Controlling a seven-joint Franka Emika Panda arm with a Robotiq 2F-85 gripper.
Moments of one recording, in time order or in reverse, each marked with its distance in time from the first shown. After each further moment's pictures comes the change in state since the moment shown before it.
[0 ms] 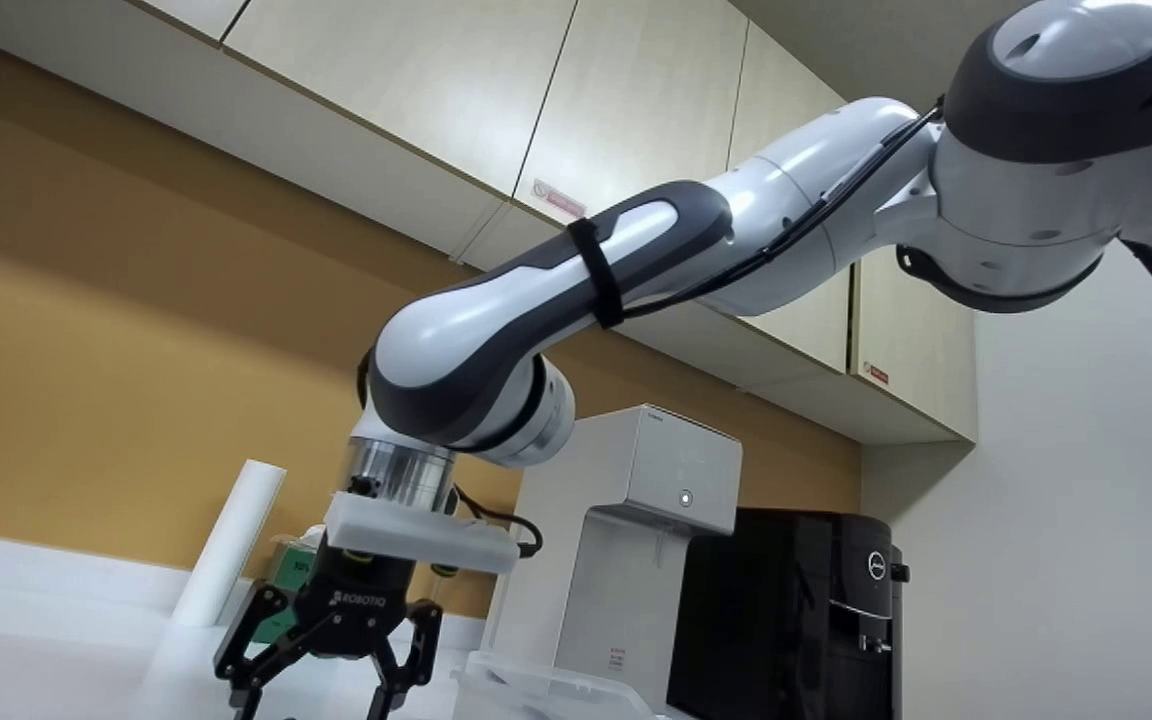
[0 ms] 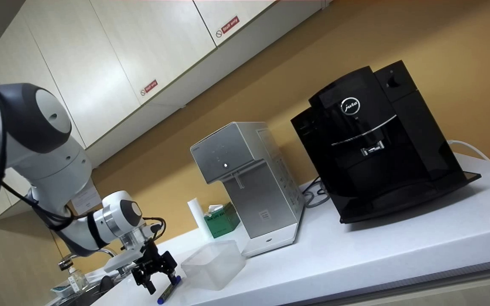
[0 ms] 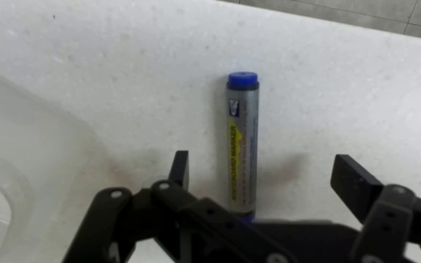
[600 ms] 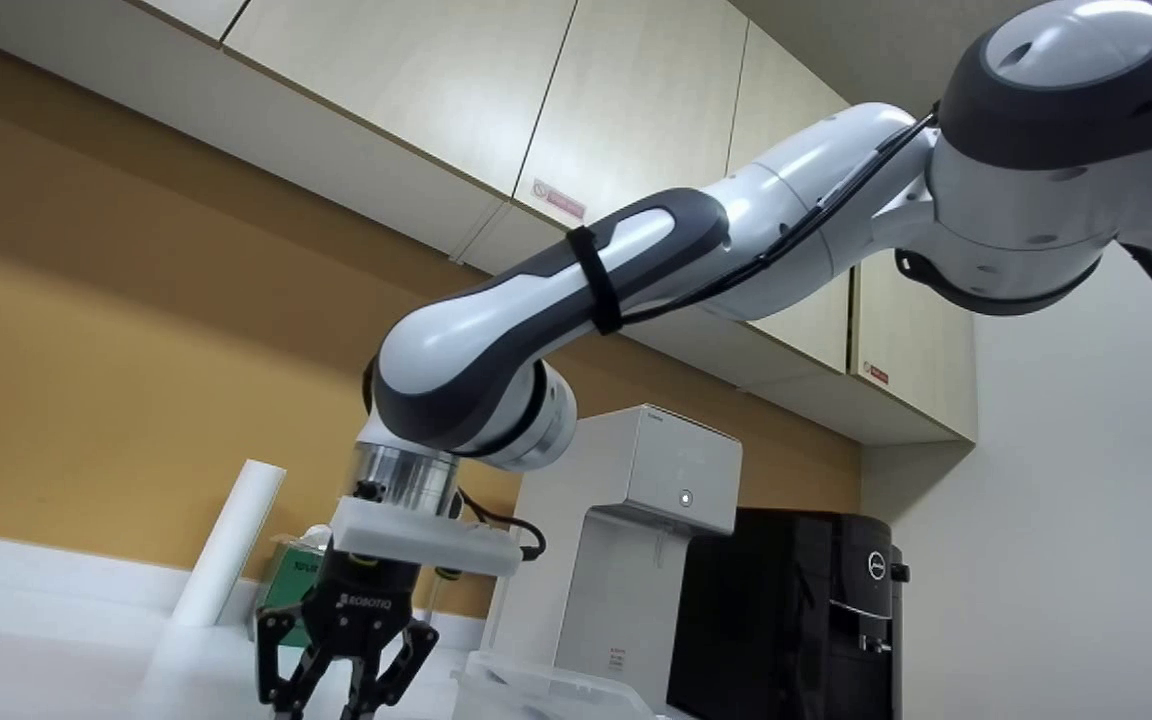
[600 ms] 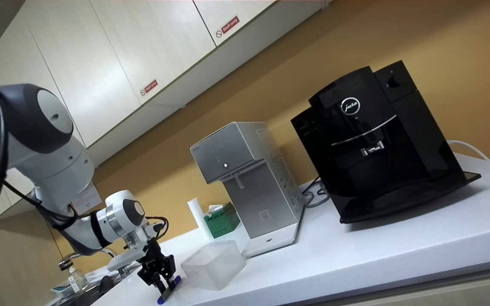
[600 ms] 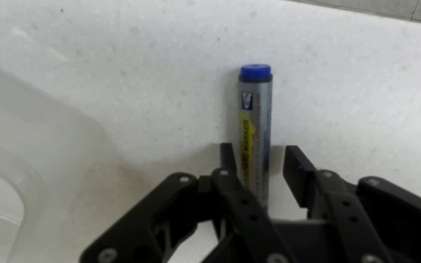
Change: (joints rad) arm -0.003 0.007 -0.011 0.007 0.006 0.000 -0.002
